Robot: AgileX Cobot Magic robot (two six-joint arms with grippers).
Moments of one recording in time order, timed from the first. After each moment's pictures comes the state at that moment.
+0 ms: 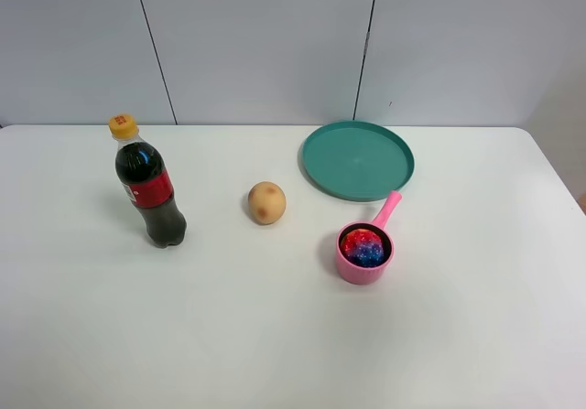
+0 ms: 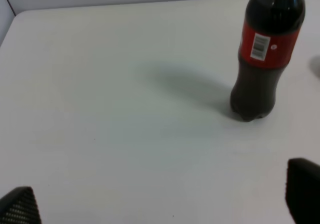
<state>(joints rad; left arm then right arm) 0.11 -0.01 -0.51 -0.03 1.05 0.07 -0.09 0.44 -1.22 -0.06 1.22 -0.16</state>
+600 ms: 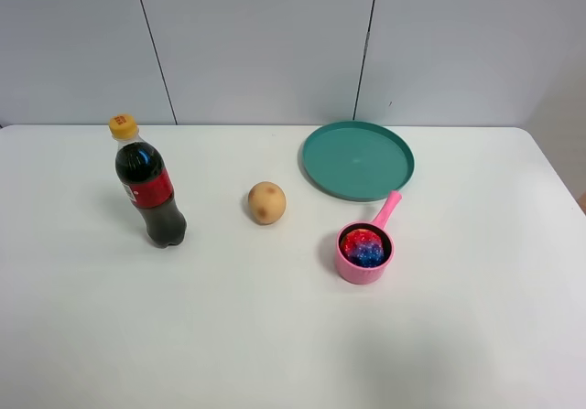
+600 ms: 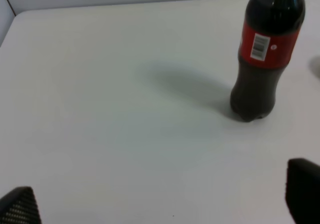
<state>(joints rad) 0.11 -0.01 -0.51 -0.03 1.05 0.07 -0.09 0.13 -0.75 0.00 1.18 -0.05</state>
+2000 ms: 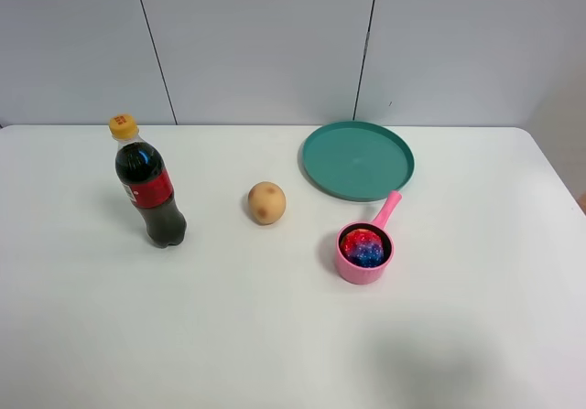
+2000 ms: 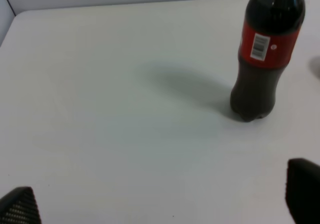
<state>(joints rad) 0.11 -0.01 -0.51 -0.03 1.05 0.07 -0.09 0.00 -0.50 0.00 1.07 0.00</state>
